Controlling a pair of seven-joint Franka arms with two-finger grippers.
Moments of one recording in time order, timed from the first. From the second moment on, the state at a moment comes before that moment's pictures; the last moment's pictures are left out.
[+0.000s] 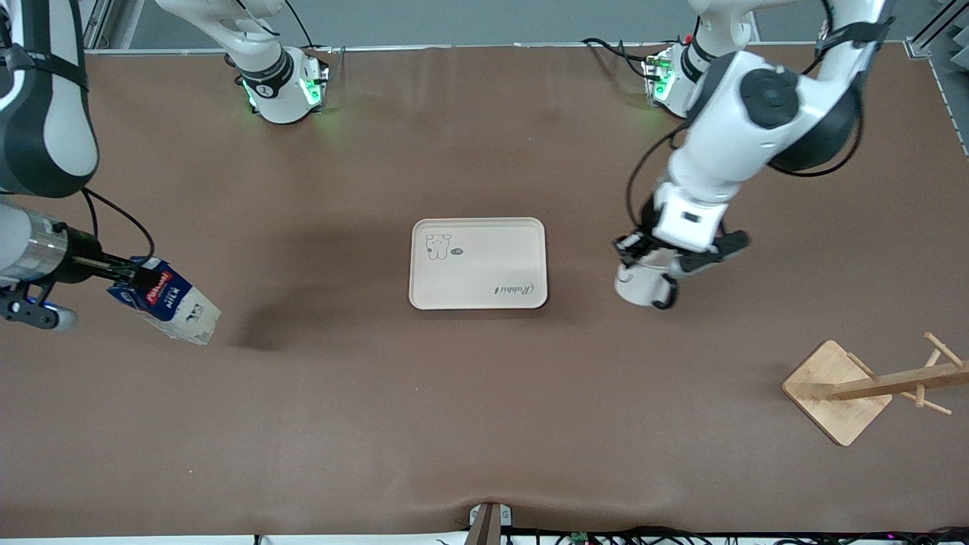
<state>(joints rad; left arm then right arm) 0.11 0.19 -0.65 -1.87 0.02 2.18 -1.00 -0.03 0.26 -0.02 -1.58 0.02 1.69 0.24</state>
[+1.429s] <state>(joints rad) -0.25 0.68 -0.65 -1.69 0.33 2.21 -1.55 0.22 0.34 -0.01 -1.53 0.08 1.47 0.36</state>
